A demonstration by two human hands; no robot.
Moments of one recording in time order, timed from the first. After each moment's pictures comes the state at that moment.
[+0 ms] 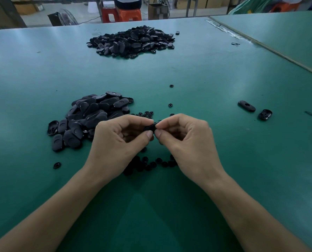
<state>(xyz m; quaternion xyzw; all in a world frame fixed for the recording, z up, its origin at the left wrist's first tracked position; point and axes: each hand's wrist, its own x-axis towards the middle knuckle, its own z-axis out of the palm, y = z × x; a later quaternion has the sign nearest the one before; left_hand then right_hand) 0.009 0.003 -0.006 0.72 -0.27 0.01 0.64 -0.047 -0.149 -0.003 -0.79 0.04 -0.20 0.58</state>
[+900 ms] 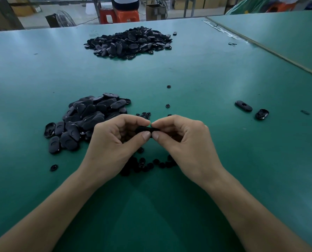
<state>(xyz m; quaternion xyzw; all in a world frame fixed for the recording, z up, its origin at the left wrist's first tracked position) 0.008 0.004 -0.002 0.73 -0.26 -0.01 0.63 -0.046 -0.156 -0.004 -0.80 0.00 -0.19 0.57</state>
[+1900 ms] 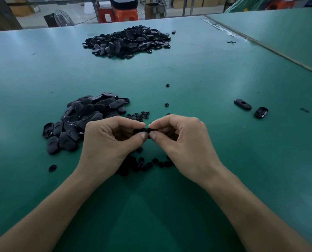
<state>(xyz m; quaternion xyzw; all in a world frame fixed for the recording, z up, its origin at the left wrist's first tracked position) 0.011 0.005 -0.005 0.74 -0.25 0.06 0.62 -0.046 -0.155 0.002 -0.82 0.00 -0.18 0.54</state>
